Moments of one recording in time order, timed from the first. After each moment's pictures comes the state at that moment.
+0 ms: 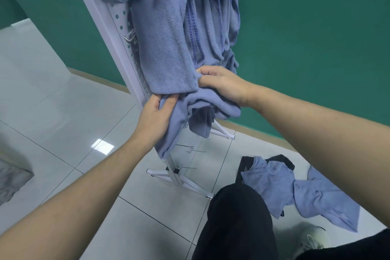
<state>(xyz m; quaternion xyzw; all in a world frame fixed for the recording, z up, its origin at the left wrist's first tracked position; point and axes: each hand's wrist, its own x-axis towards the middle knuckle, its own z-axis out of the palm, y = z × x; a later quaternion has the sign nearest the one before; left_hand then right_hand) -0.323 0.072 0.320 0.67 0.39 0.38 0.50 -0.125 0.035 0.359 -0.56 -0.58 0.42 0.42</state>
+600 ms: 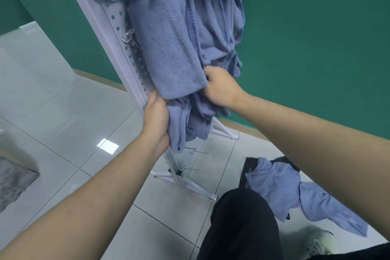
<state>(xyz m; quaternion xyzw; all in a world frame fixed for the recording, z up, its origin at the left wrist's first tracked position) -0.295 0.071 0.326 0.36 0.44 0.46 0.68 -0.134 0.053 0.345 -0.69 -0.62 0.13 0.35</state>
